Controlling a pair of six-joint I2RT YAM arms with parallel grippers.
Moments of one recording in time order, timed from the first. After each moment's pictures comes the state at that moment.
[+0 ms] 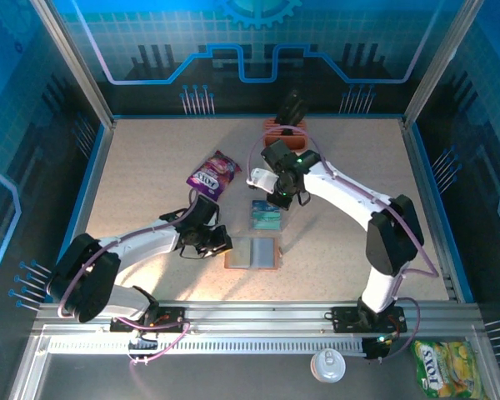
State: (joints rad) left arm -0.54 1.39 0.65 -0.39 0.37 -0.92; right arm 0.64 1.77 1.48 -0.93 -0.02 -0.52
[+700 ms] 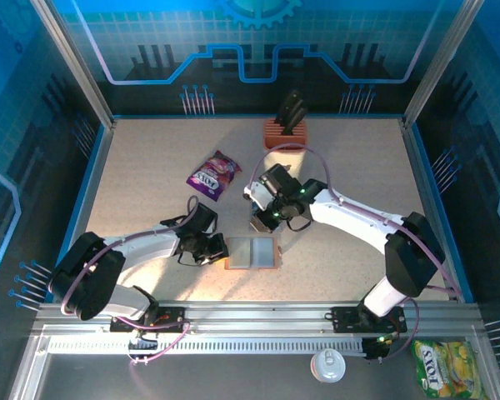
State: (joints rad) left arm -0.54 1.41 0.57 -0.35 0.37 -0.93; right arm 0.77 1.60 1.17 -0.62 -0.24 0.03
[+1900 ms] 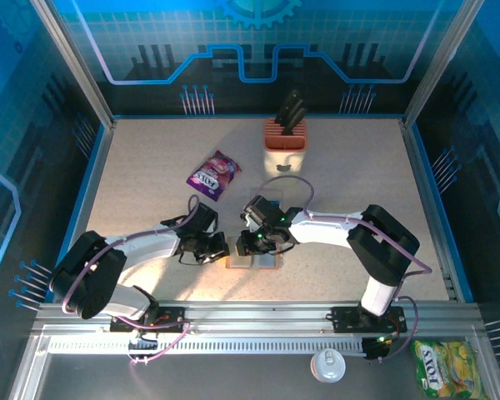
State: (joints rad) left arm -0.54 1.42 0.57 -0.31 0.37 -0.93; right arm 0.88 1.76 0.99 -0.30 -0.37 0.71
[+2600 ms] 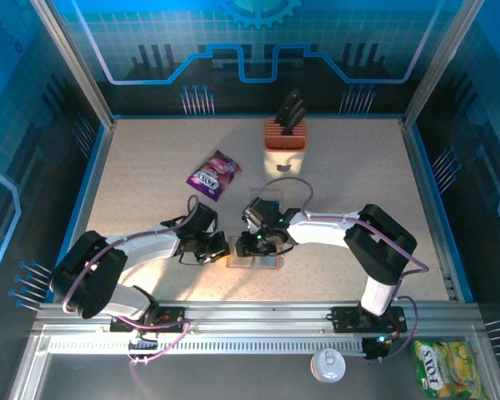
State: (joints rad) left arm -0.54 1.42 0.55 -0.27 0.38 -0.96; right arm 0.90 1.77 0.99 -0.33 -0.33 0.76
